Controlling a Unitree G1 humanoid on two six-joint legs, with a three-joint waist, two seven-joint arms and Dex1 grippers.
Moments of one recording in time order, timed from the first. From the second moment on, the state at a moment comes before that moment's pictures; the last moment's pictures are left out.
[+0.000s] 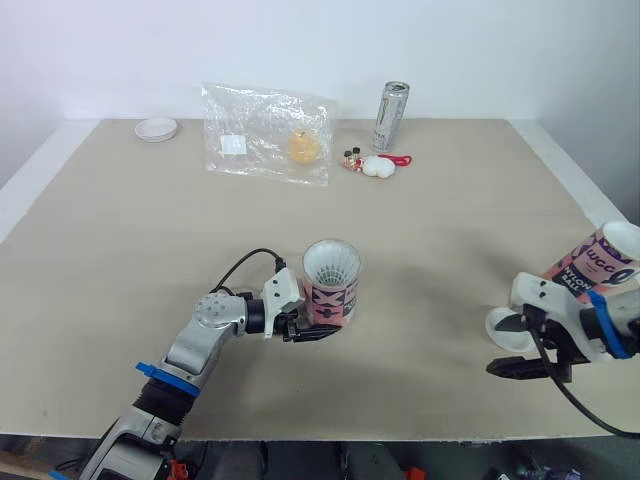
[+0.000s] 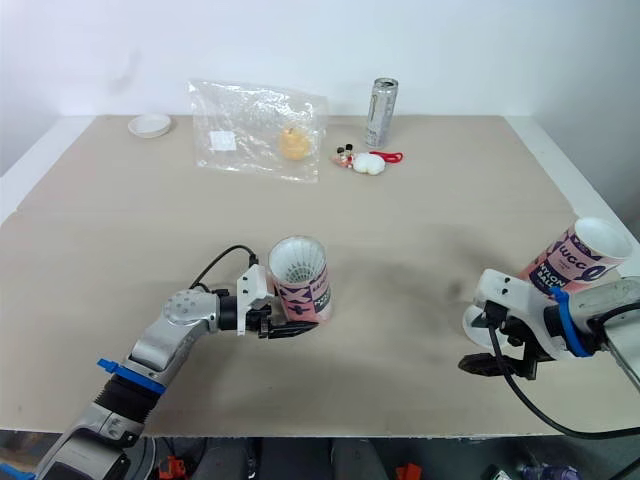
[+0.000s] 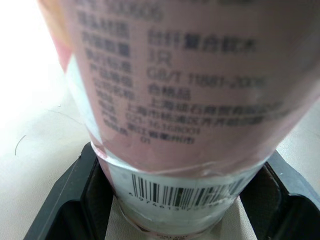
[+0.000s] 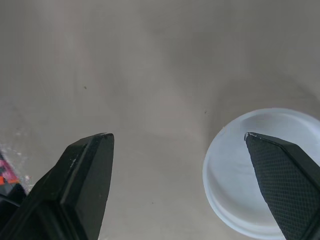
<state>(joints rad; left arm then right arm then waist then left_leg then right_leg) -0.40 0.32 -0.29 0.13 -0.20 0.11 -1.05 -0.08 -1.32 -0.03 -0.21 0.34 0.72 1.25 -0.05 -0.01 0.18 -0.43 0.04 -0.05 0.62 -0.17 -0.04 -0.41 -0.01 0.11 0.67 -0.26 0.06</state>
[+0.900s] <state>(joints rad) -0.41 0.32 -0.29 0.14 -0.20 0.12 -1.03 -0.19 -1.26 0.01 -0.15 0.26 0.54 1.27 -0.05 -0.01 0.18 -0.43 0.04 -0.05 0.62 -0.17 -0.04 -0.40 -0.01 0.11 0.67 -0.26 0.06</state>
